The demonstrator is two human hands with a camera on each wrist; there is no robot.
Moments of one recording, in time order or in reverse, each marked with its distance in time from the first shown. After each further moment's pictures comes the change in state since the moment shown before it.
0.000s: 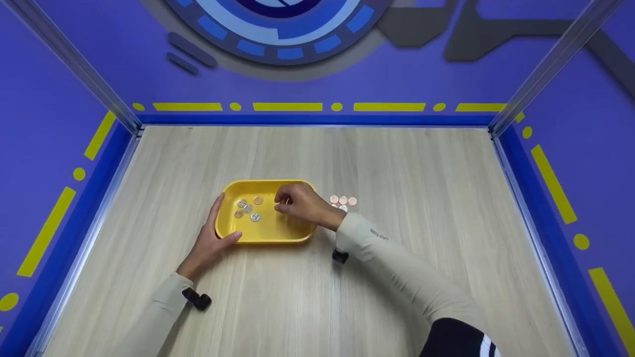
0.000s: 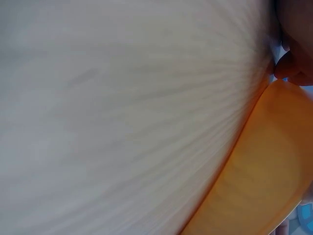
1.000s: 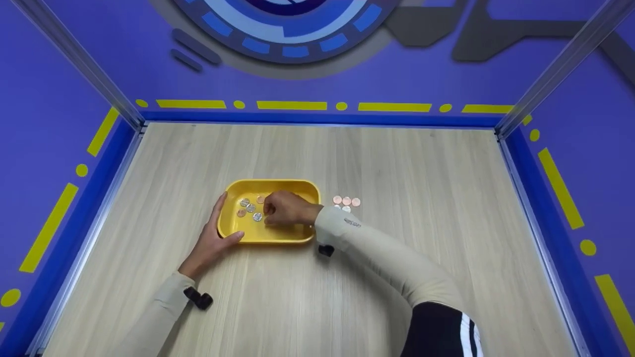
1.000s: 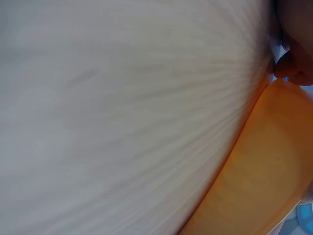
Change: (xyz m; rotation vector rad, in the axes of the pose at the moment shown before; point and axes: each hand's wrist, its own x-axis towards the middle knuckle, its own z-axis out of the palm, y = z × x) left_hand 0.001 0.000 -0.002 0.027 0.005 -0.004; right_hand 0.042 0.001 0.035 -0.123 -0.304 0.074
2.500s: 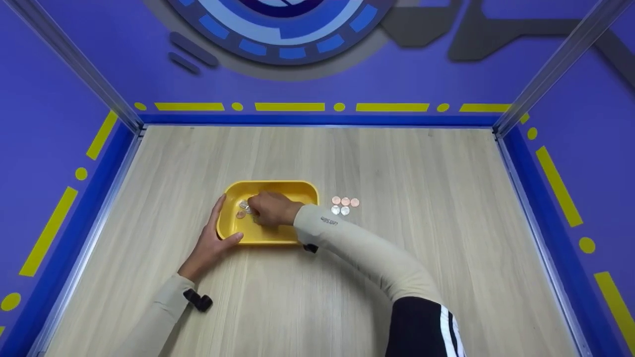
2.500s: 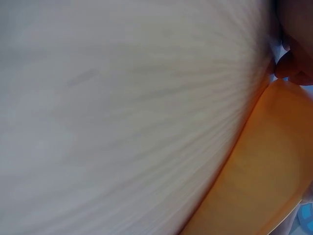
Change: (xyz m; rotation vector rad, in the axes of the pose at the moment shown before) left_hand -0.010 0.043 -0.006 -0.046 -0.032 -0.017; right_hand 0.029 -0.019 0.008 -0.244 -0.035 -0.097
